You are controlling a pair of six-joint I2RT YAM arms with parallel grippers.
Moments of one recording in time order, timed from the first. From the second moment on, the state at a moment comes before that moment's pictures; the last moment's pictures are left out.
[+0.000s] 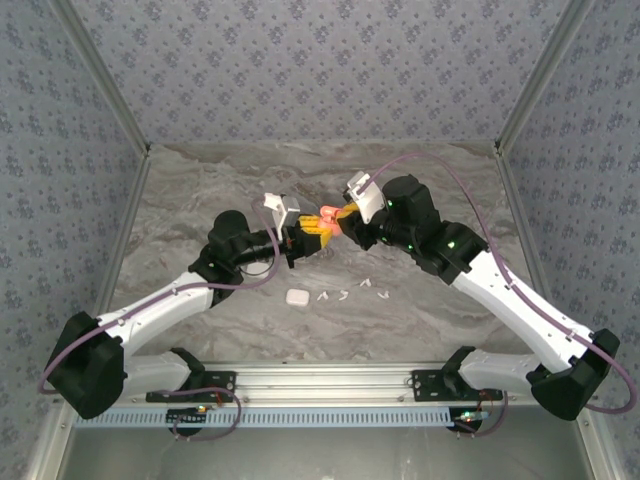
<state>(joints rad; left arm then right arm) -0.68 1.20 0.71 0.54 0.61 -0.29 0.74 1.17 1.24 -0.54 -0.07 -0.09</state>
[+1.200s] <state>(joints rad) -0.68 1.20 0.71 0.62 0.61 -0.31 0.46 1.23 1.32 -0.54 -0.66 0.17</state>
